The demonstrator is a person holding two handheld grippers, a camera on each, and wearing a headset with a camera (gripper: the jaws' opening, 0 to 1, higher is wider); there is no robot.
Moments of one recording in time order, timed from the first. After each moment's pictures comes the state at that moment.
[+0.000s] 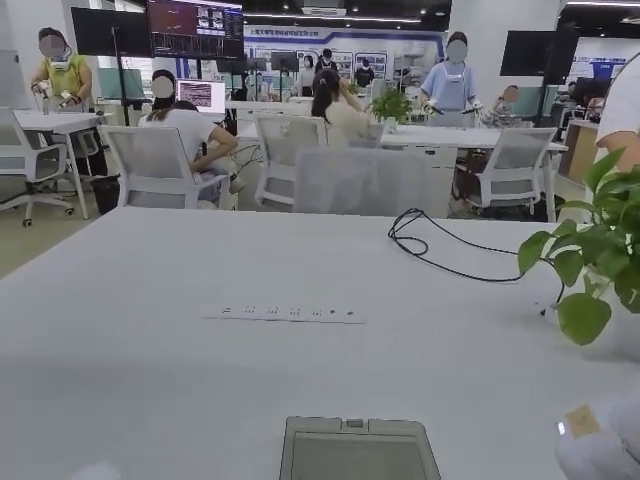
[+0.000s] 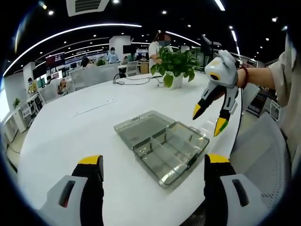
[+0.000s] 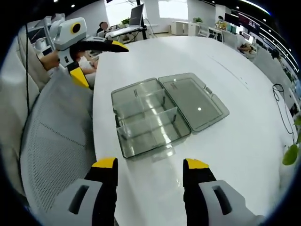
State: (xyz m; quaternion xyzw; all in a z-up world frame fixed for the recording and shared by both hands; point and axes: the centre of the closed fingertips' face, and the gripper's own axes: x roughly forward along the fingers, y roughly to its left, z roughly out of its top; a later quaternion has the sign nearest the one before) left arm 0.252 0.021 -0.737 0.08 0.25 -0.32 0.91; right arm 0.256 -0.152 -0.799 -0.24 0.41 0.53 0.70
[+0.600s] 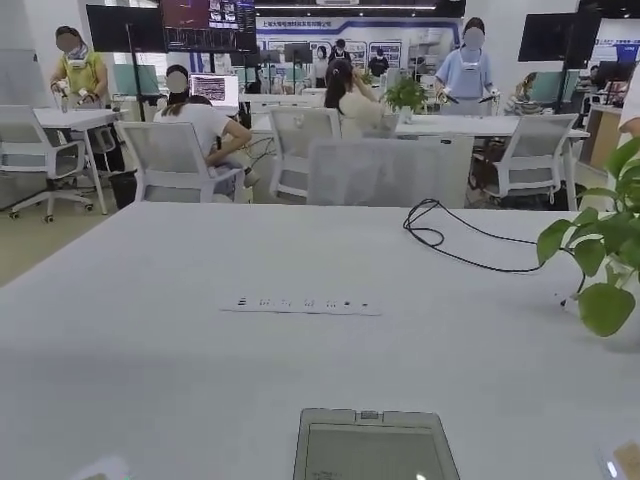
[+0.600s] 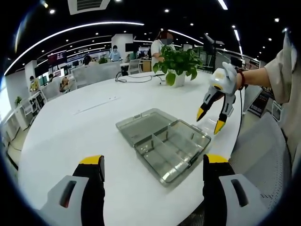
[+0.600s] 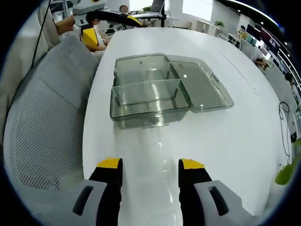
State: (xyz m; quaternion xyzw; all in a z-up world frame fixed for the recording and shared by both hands) left arm 0.251 0.024 -0.740 0.08 0.26 -0.31 0.91; right arm 0.260 -0.187 -0.834 -0.33 0.38 0.57 0.65
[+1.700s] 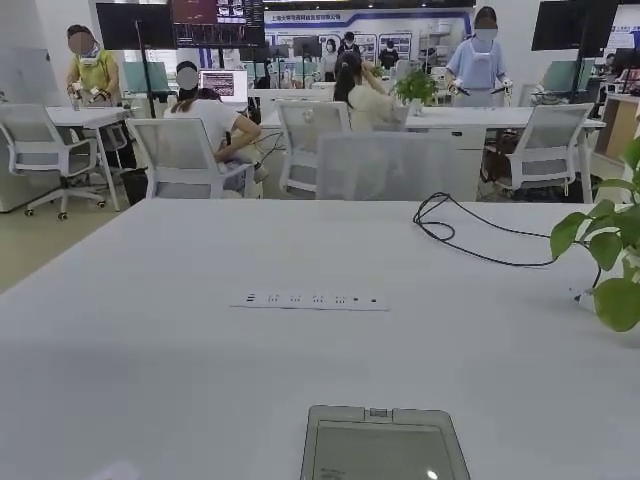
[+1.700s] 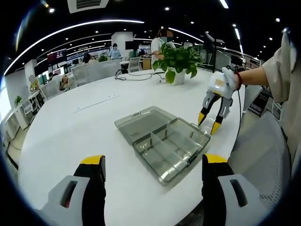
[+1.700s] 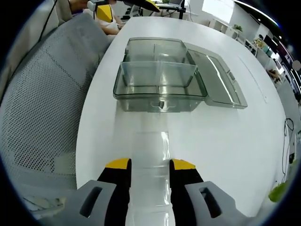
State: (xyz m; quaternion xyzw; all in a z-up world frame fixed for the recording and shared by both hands) left arm 0.249 0.022 -0.744 0.08 0.26 -0.31 0.91; right arm 0.259 -0.197 -0.853 -0.39 0.38 0.59 0.60
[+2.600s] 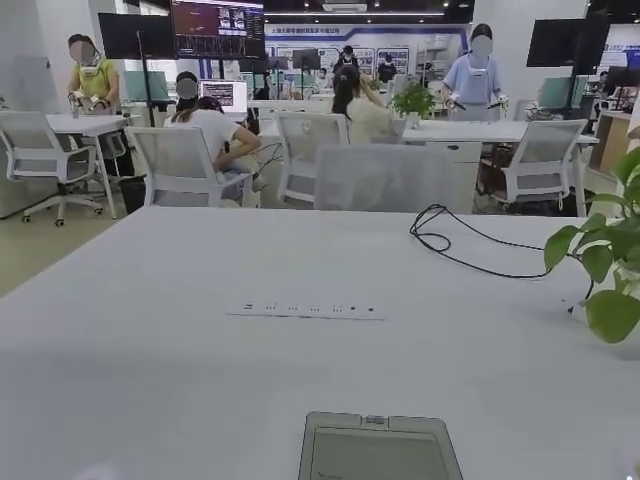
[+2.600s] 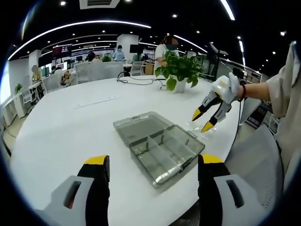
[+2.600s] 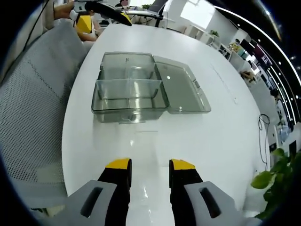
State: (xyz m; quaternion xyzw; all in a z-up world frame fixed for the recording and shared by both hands) left arm 0.244 0.021 -0.736 0.02 0.25 -0.31 0.92; right arm 0.292 -0.198 -0.812 -0.41 0.32 0.50 0.69
